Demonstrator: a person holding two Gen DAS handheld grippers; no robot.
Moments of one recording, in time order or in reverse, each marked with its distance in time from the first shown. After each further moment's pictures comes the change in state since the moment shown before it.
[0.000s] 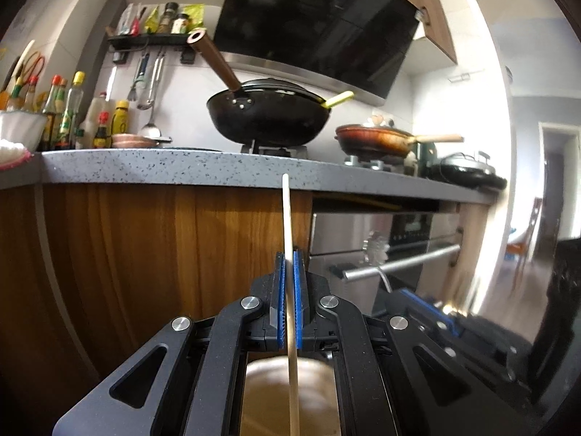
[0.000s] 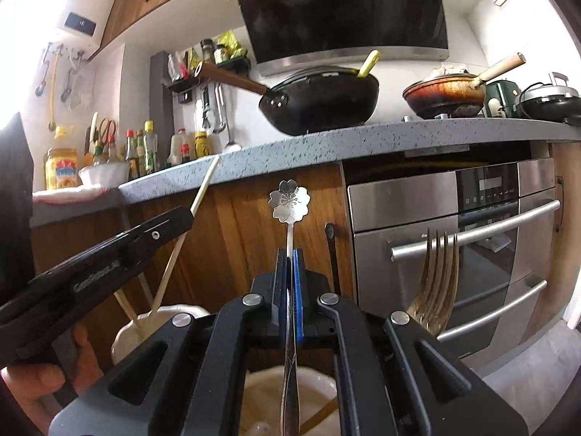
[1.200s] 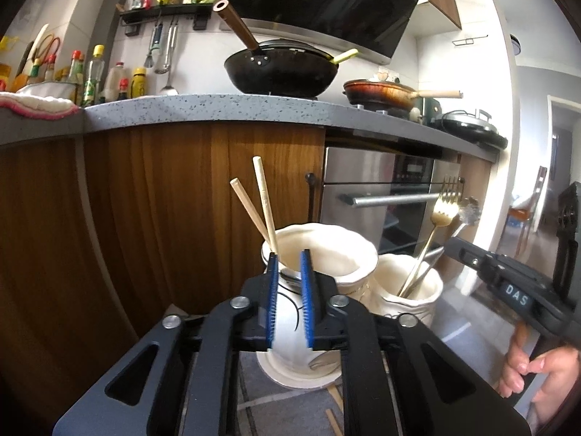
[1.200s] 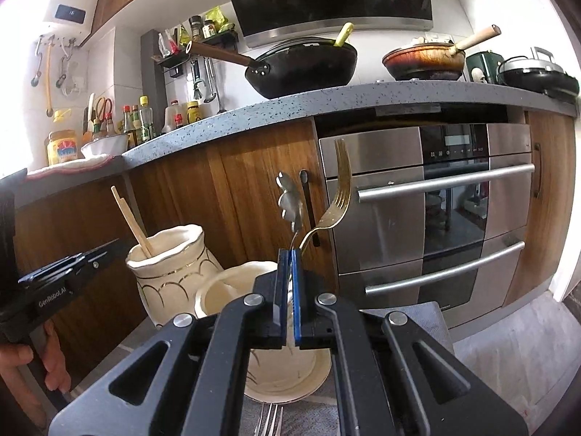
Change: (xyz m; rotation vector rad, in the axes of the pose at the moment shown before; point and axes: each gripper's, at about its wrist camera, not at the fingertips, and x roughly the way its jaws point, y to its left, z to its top) left arm -0.066 0.018 -0.050 0.008 0.166 0.049; right arm -0.058 -0.025 -0.030 0.041 0.129 -0.034
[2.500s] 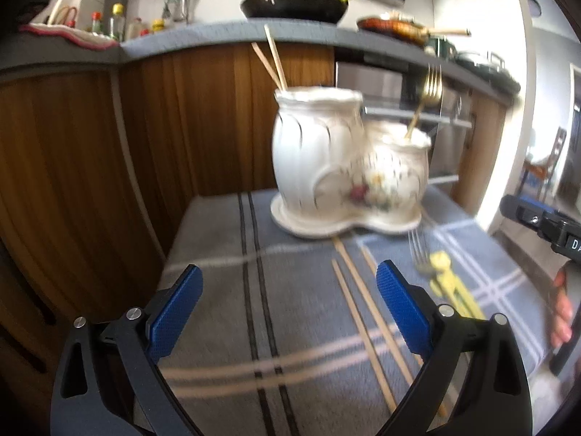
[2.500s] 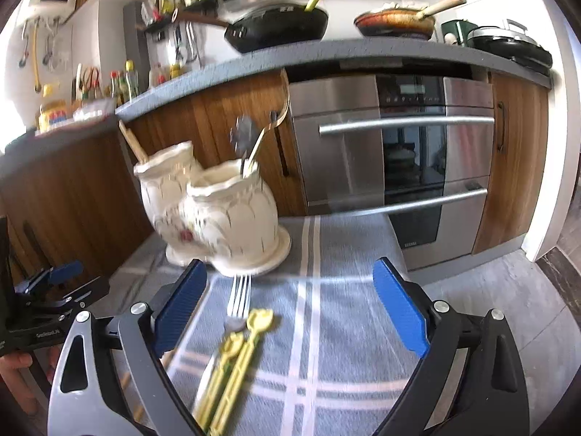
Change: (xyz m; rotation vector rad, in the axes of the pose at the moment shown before) left arm -0.054 -0.019 -0.090 0.017 0.263 0.106; right arm -0.075 -0.012 -0.056 0.004 0.224 -0.089
